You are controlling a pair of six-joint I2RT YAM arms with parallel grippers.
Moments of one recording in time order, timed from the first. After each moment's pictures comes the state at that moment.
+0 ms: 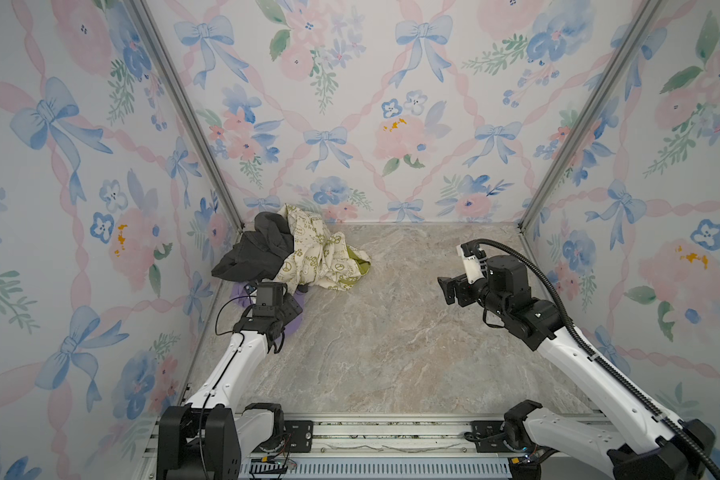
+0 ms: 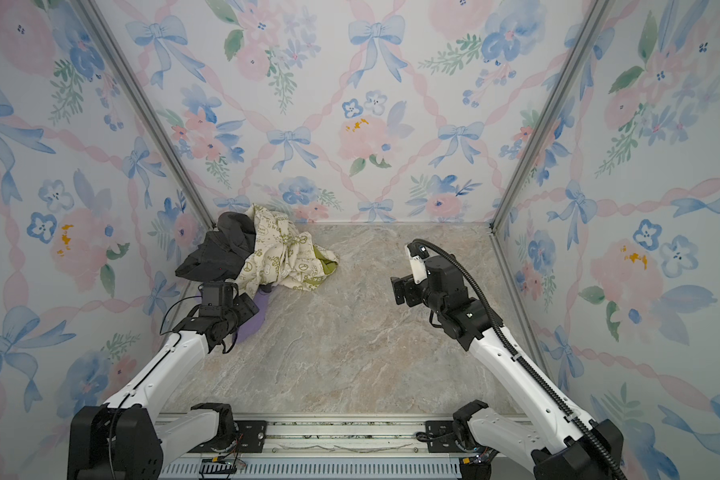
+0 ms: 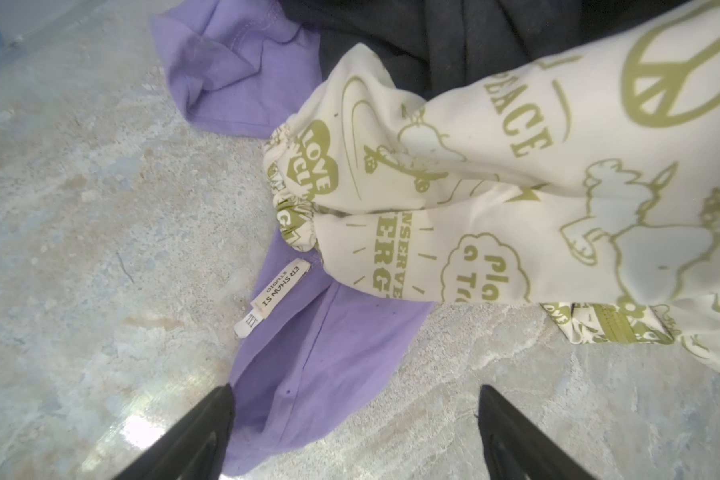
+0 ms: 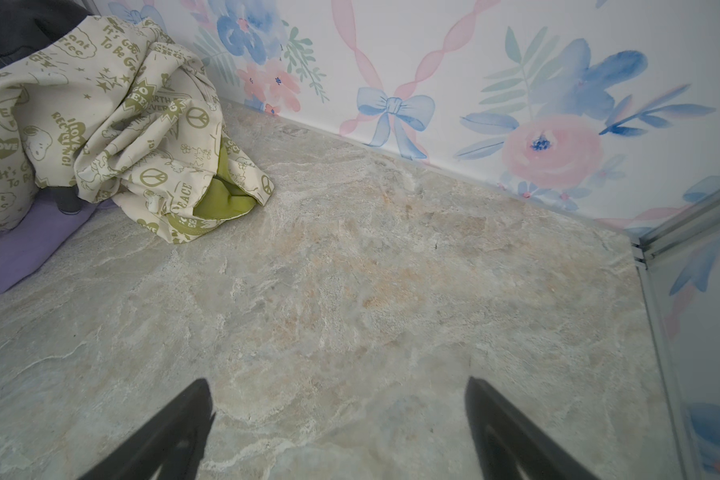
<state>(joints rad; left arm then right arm) -0.04 1.13 0.65 -0.43 -0.18 -0.70 0.47 1.05 1.00 -0.45 0.11 -0.02</state>
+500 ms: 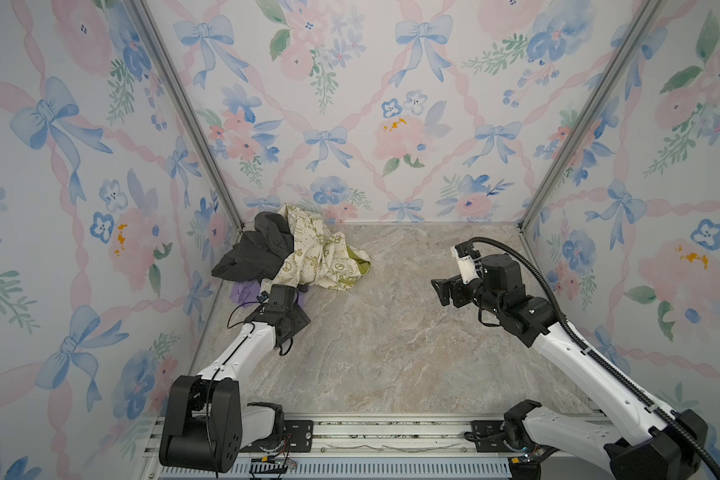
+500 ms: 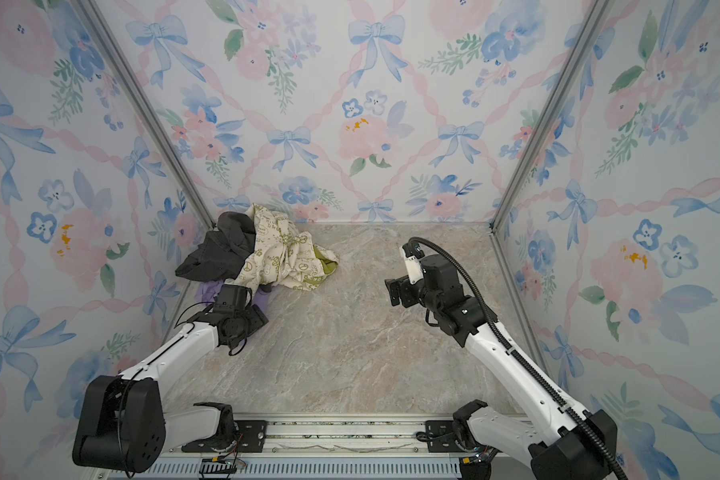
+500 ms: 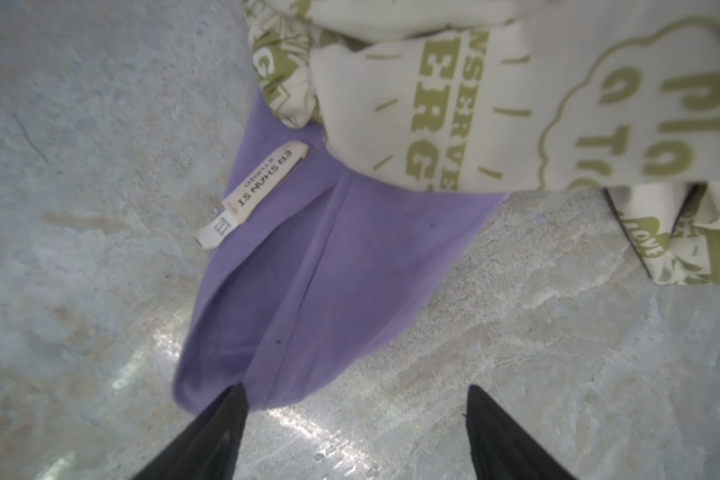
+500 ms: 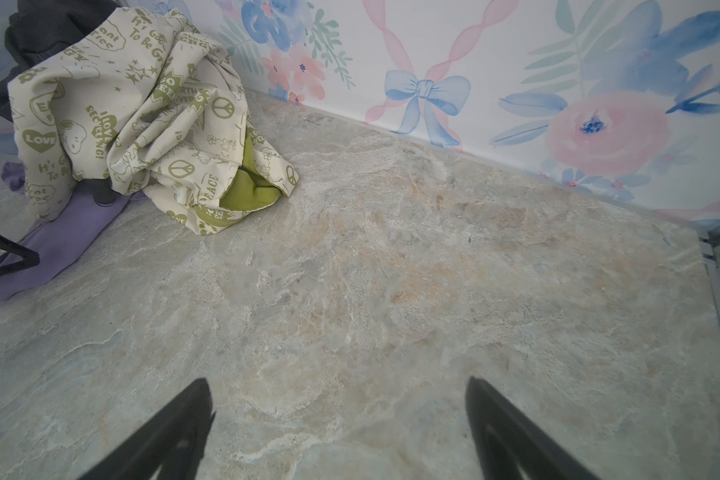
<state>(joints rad) -0.10 1.25 0.65 -0.51 -0.12 -0.79 0.49 1.11 1.00 -0.43 0.03 0.02</state>
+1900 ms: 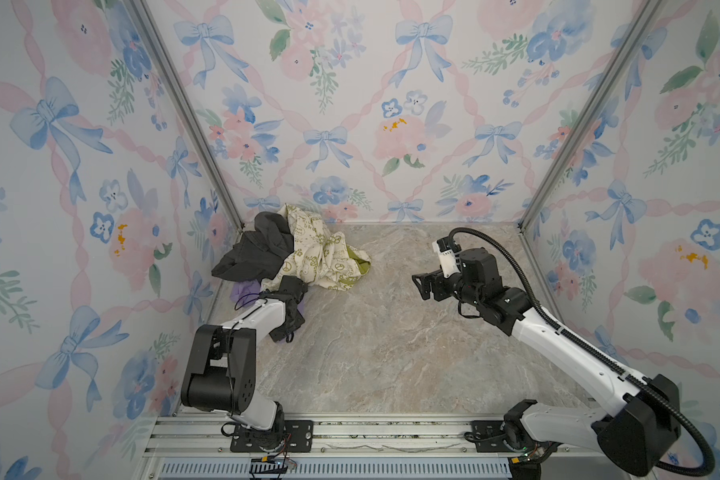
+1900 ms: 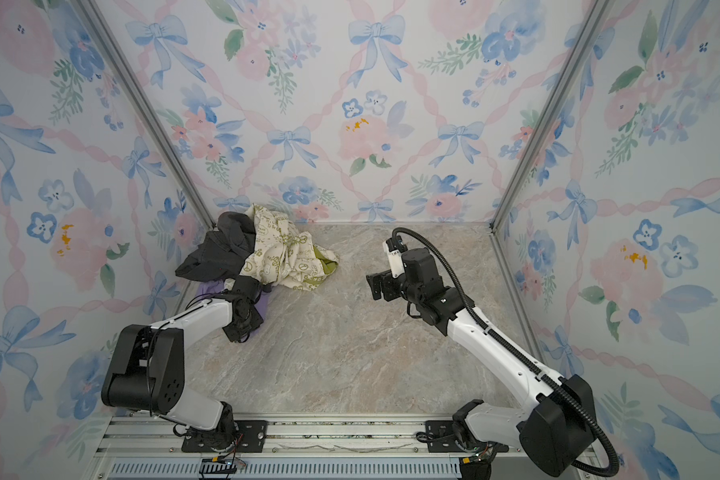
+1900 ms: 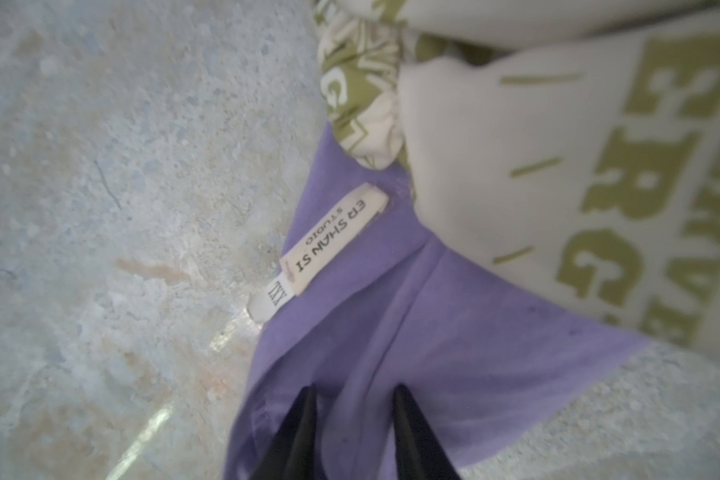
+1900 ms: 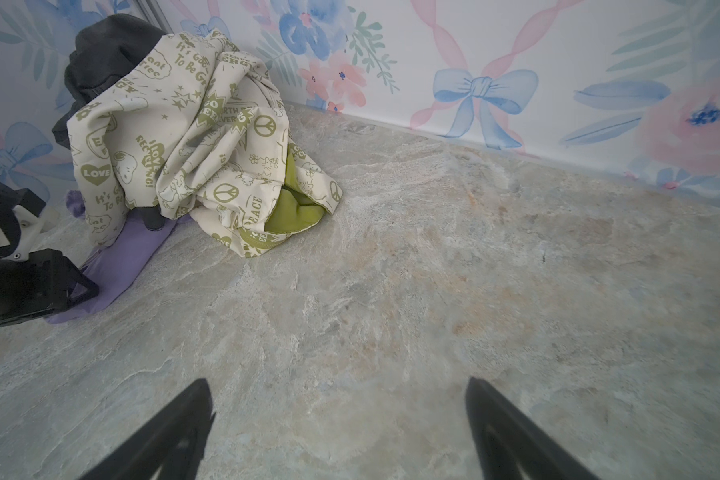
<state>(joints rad) -0.11 1.54 0.80 -0.61 -0.30 -0.77 0.56 1.26 1.05 -0.32 0.00 0.12</state>
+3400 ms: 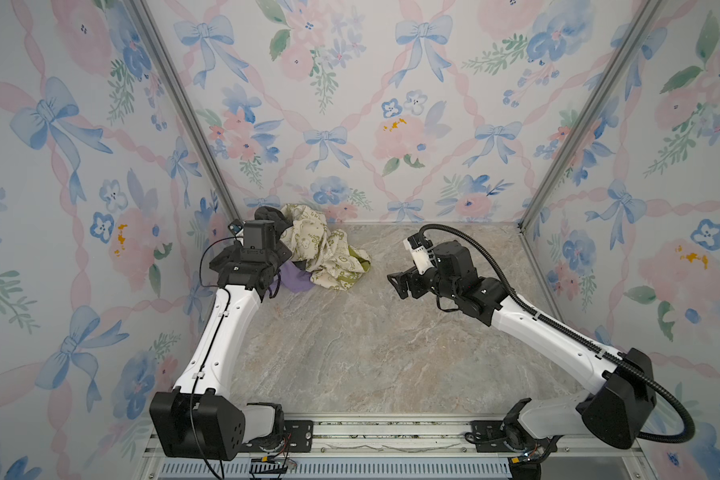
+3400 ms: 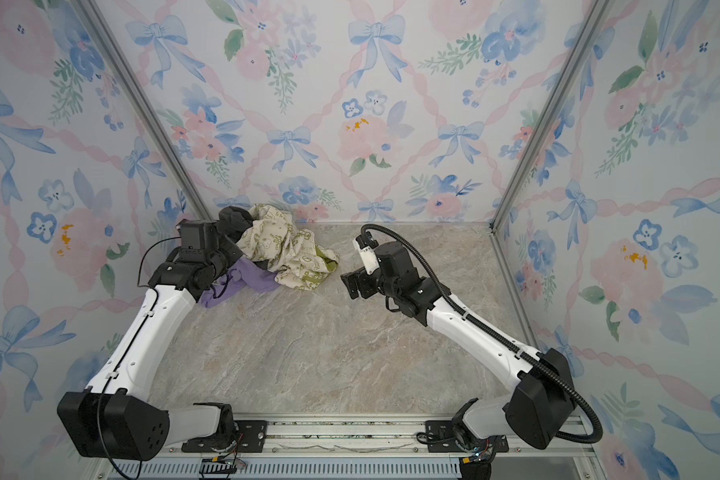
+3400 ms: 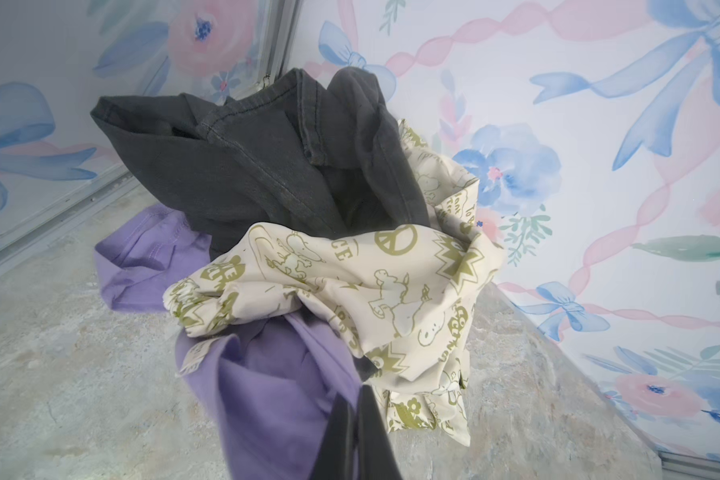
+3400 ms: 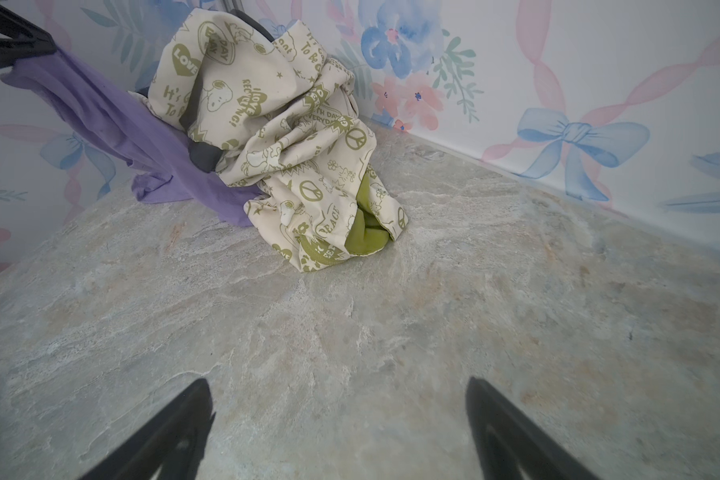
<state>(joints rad) -0.06 1.29 1.30 -0.63 -0.23 -0.76 0.68 1.40 1.19 -0.31 -0.02 0.08</state>
